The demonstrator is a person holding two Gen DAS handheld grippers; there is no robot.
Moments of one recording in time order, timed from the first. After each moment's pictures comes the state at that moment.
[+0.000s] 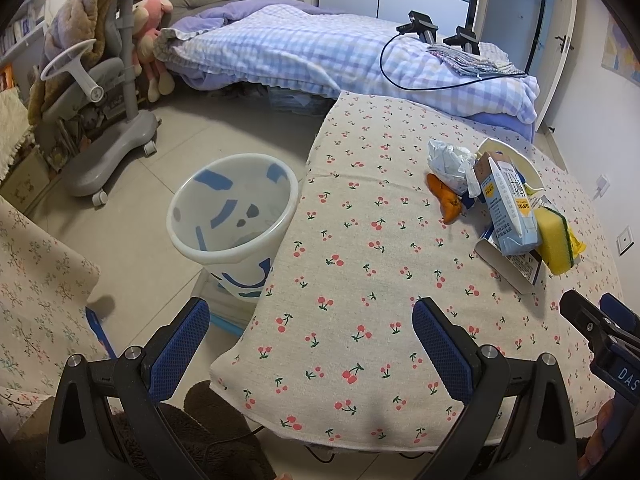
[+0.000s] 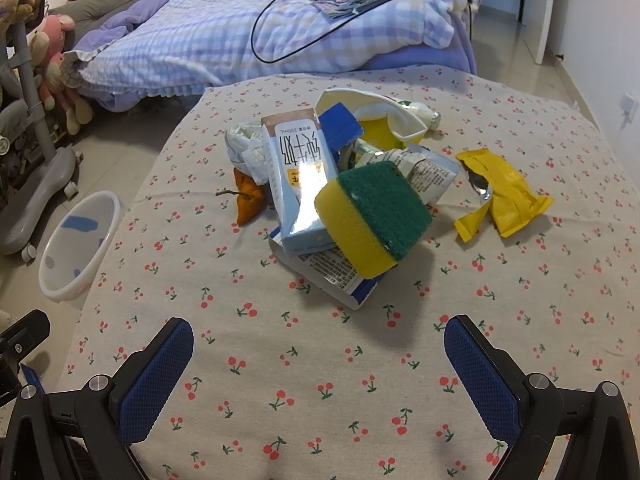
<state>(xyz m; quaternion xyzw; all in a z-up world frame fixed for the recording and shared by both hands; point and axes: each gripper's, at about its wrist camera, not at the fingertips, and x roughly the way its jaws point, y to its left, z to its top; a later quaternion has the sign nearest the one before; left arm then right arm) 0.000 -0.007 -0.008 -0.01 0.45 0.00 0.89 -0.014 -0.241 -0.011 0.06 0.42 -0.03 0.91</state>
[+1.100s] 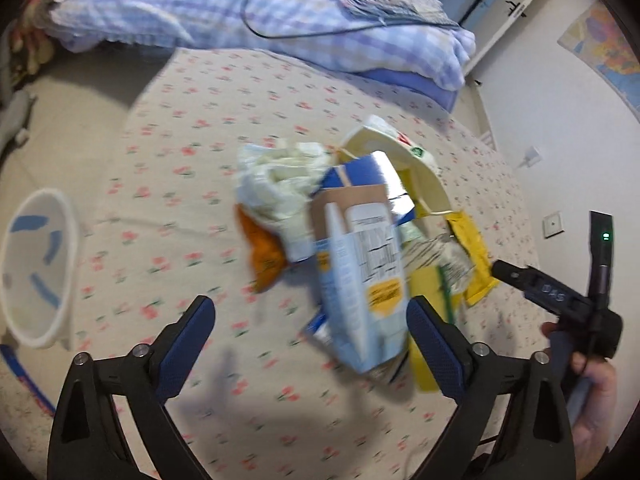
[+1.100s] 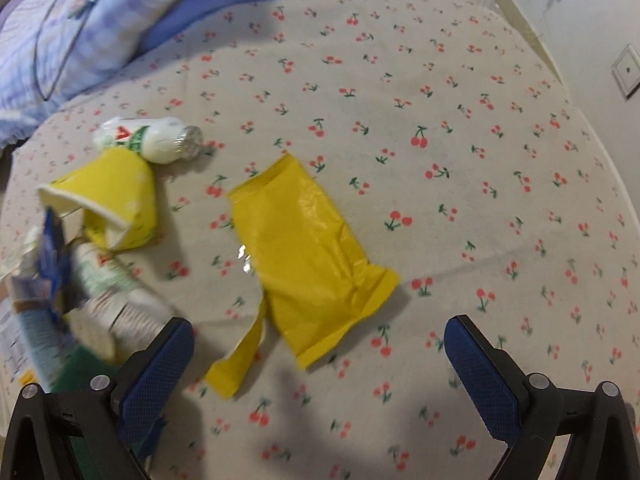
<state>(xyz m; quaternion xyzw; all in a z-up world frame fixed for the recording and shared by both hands) 0.156 -0.159 -0.012 -0.07 0.57 -0.18 0.80 0.120 -0.444 -0.041 0.18 0.55 -0.16 0.80</state>
